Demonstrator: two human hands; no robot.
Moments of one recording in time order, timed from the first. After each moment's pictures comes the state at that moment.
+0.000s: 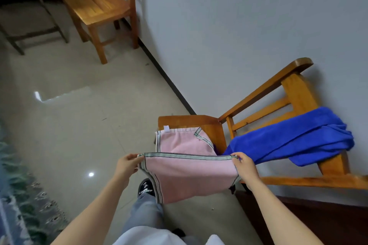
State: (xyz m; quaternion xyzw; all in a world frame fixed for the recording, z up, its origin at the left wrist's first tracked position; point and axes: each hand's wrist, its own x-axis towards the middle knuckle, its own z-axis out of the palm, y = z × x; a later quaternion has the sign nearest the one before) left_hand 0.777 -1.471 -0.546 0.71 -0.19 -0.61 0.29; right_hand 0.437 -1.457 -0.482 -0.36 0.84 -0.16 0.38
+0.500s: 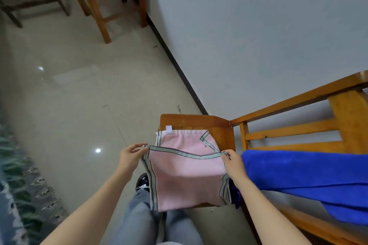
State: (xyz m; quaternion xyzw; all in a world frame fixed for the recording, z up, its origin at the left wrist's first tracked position) left_hand 0.751 -1.542 -0.582 0.72 -0.20 -0.58 0.32; right_hand 0.462 -1.547 -0.549 -0.41 0.81 -0.07 0.41
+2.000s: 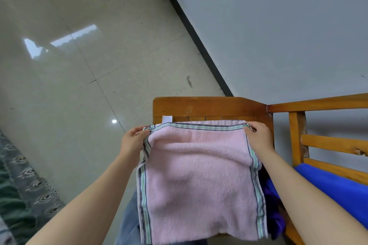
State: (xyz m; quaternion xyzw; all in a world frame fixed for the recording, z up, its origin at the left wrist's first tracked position) left_hand 0.709 -1.622 -0.783 0.76 -0.06 -0.58 0.28; right_hand 0.398 -1.657 -0.753 -0.43 0.82 -0.06 0.37
